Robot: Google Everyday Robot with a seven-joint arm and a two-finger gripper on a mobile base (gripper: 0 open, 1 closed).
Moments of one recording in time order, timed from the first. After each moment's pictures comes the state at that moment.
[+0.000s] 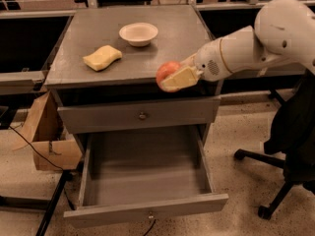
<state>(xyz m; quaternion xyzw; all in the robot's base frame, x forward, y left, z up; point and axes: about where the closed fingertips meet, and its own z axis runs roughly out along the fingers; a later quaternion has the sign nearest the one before) 0.600 -0.057 0.893 -0.46 0.77 0.25 0.38</state>
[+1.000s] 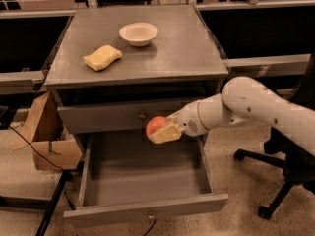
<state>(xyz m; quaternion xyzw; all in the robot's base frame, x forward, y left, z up) 0.551 -0.026 0.737 -0.44 0.79 0.30 0.32</state>
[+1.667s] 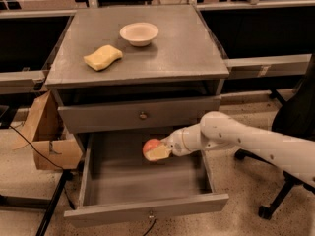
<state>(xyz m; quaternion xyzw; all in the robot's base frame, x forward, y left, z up) 0.586 -0.010 0.576 -0.38 0.82 0.31 0.28</state>
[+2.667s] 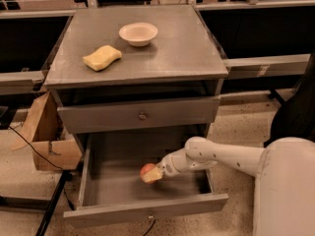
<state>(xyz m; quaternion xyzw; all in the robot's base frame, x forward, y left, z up) 0.581 0.012 0.412 -0.36 0.85 0.33 0.20</state>
